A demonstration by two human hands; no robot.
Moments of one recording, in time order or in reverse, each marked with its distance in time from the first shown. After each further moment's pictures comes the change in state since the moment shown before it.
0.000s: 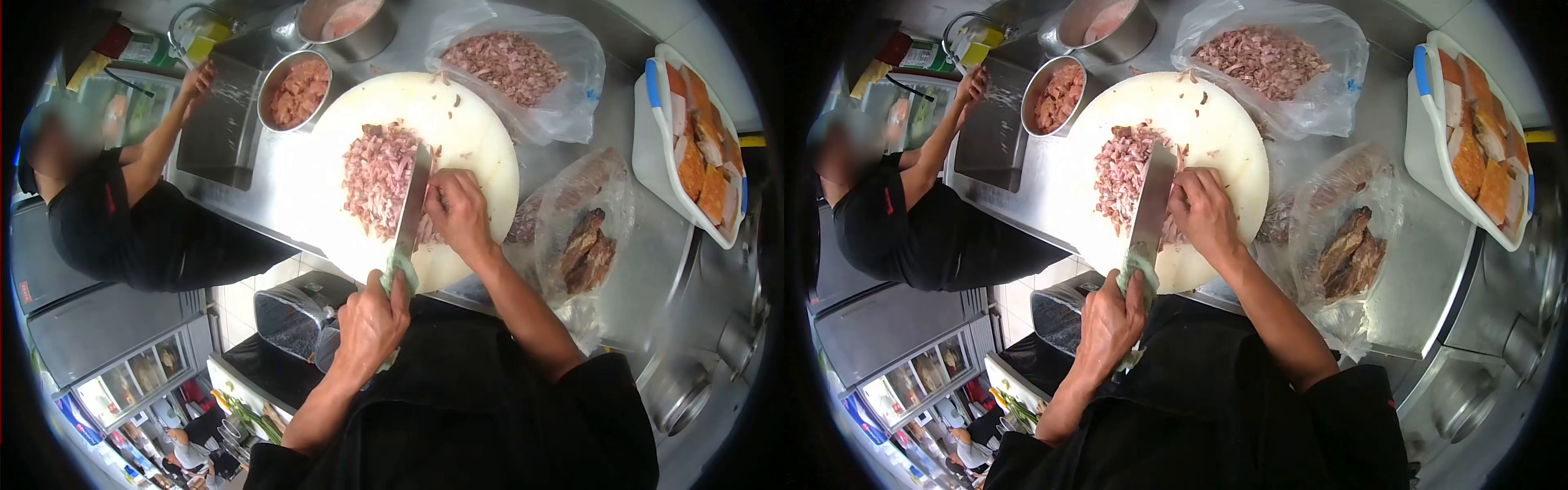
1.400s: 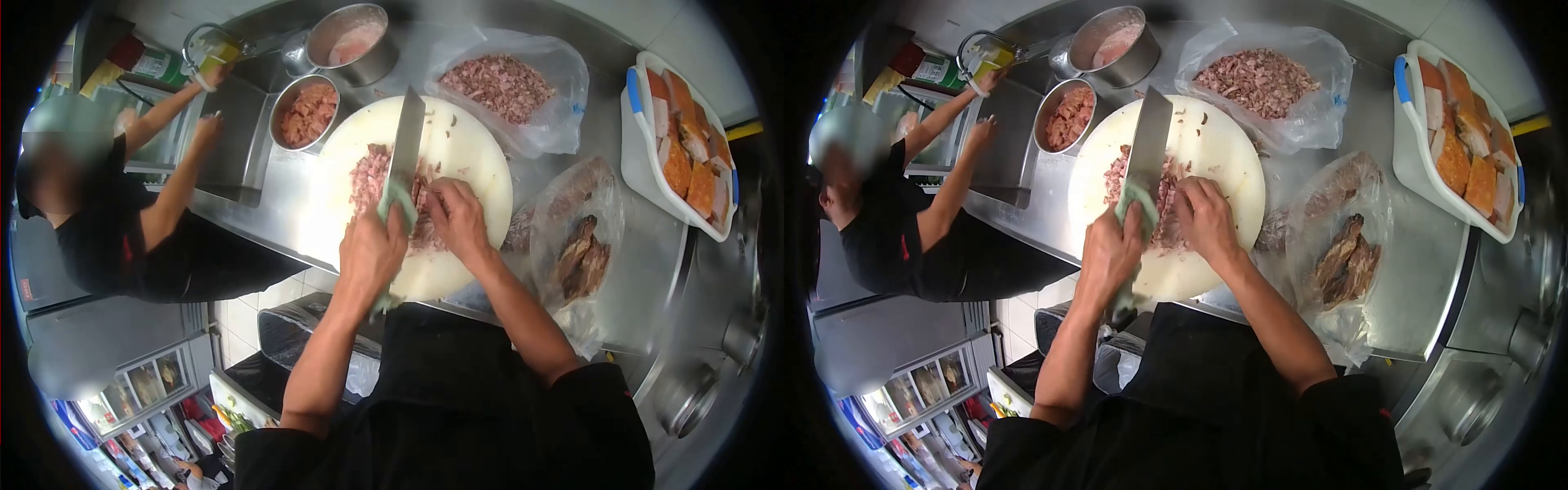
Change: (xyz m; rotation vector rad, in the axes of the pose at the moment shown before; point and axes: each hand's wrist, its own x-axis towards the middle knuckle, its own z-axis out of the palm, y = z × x) left_hand 0.086 0.017 -0.012 -0.151 0.170 0.151; right_hand 0.007 -0.003 0.002 0.046 0.014 -0.002
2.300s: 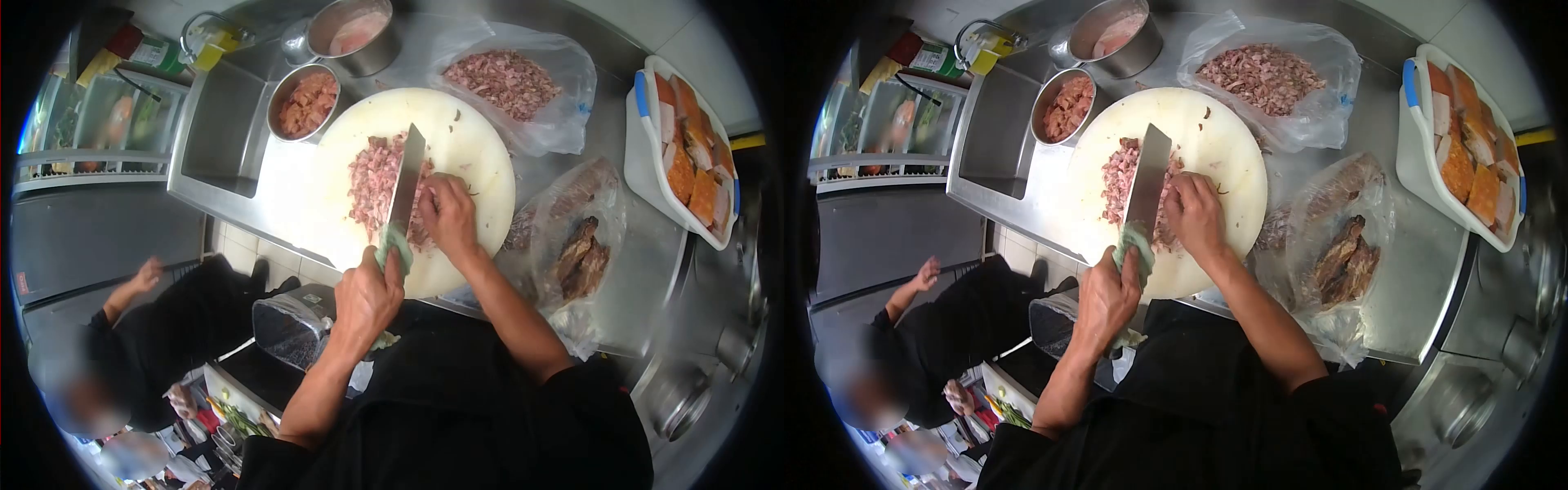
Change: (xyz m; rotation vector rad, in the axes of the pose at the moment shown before) left_hand -0.058 -0.010 -0.006 0.096 -0.036 -0.064; right_hand -0.001 0.001 0.018 -0.044 0.102 -0.034
